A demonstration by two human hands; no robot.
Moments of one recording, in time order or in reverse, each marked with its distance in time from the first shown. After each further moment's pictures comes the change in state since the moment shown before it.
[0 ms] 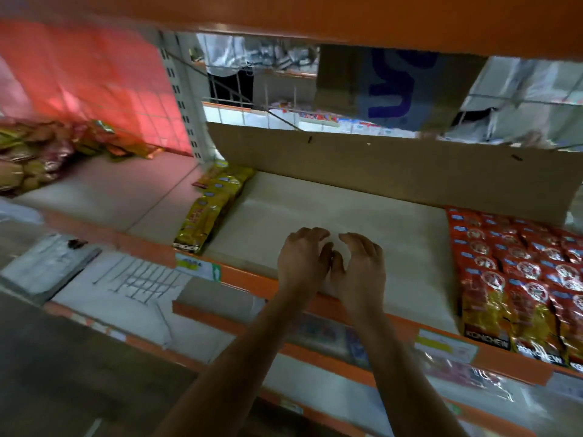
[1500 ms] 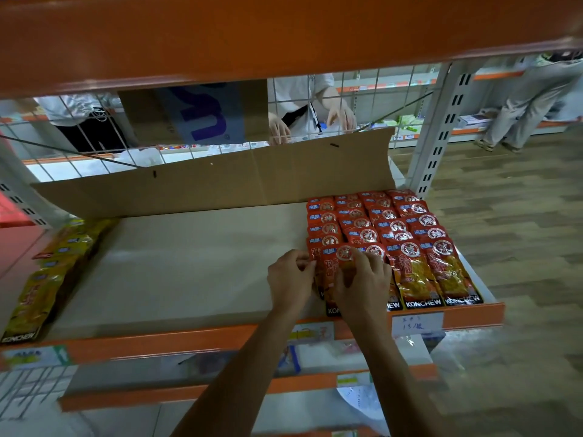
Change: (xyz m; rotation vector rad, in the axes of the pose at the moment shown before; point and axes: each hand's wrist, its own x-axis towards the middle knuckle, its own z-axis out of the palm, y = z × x) left_hand -0.023 0.149 0.137 -0.332 -0.175 -0.082; right_hand -0.026 0.155 -0.131 -0.067 0.219 0.386
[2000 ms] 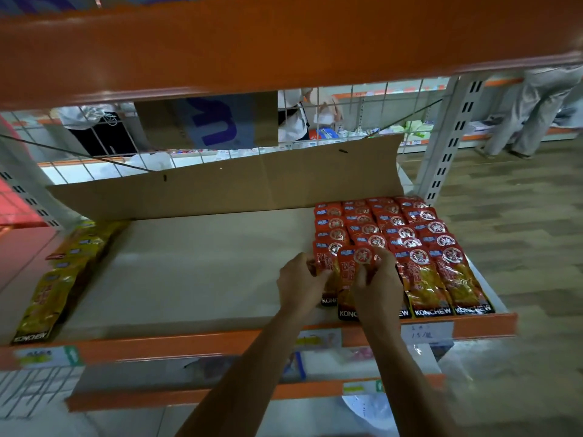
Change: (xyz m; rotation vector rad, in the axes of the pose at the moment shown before) left_hand 0.003 0.005 -0.004 0.103 -0.102 -0.036; right_hand 0.011 -0.001 -0.003 0.233 0.099 0.163
